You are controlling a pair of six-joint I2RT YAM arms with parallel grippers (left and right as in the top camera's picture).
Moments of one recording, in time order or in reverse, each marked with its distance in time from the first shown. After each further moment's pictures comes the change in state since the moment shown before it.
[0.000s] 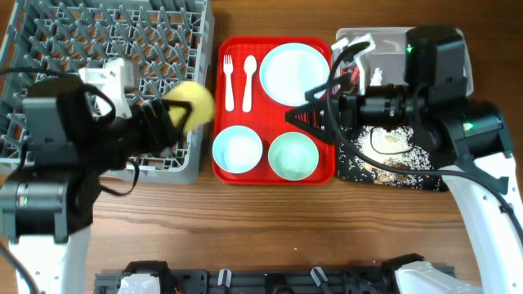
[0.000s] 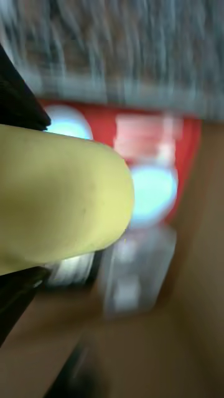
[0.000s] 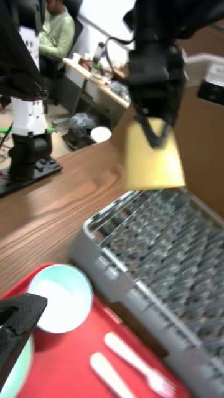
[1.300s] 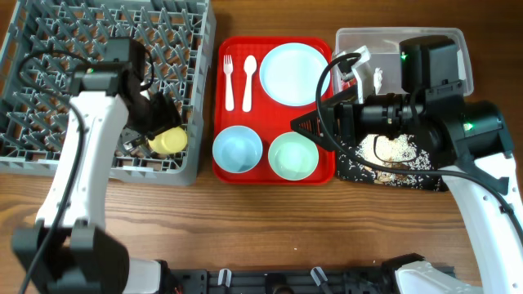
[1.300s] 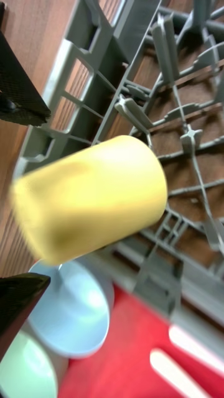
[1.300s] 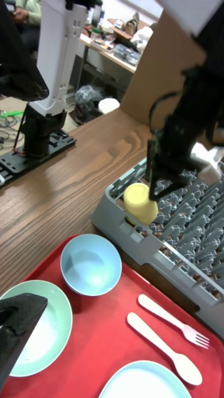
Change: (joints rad) left arm 0.000 0.514 0.032 -0.207 -0.347 -0.107; right arm 0.000 0.000 0.000 -0.124 0.133 -0.066
